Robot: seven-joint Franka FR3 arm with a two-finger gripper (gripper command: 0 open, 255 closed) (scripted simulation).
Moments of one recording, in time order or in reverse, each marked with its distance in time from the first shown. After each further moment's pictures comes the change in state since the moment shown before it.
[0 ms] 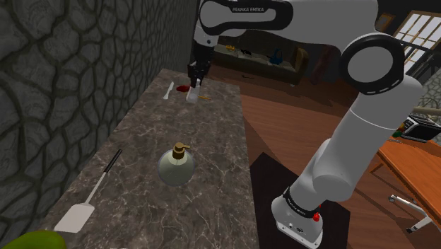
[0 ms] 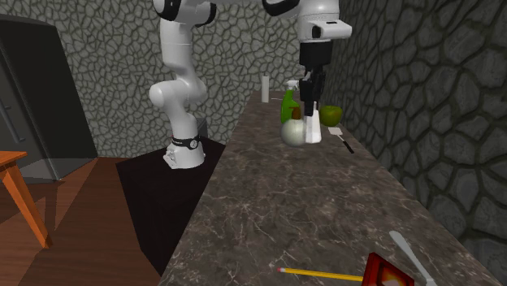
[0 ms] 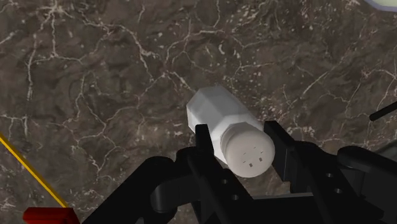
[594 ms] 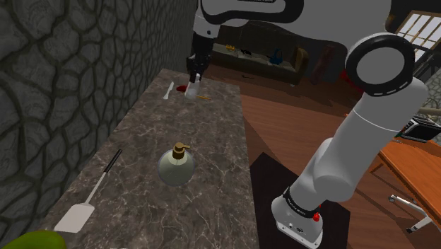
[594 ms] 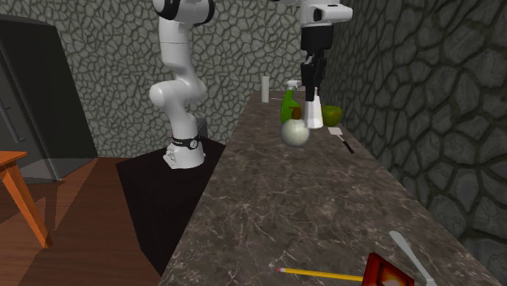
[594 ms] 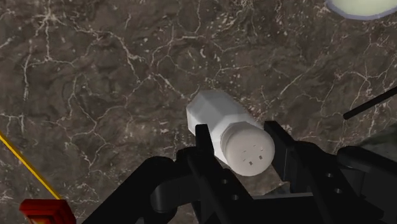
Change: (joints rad) arm 0.021 -0.036 0.018 0.039 -0.004 -0.072 0.045
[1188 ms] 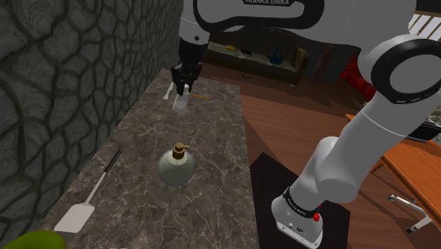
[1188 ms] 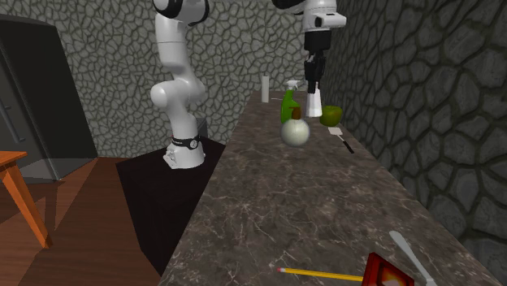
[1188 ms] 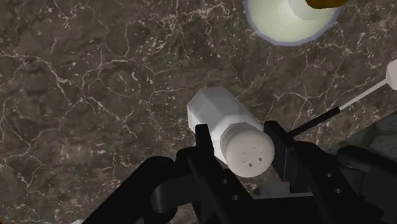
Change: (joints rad) arm 0.101 -0.094 0.100 -0.115 -0.001 0.035 0.198
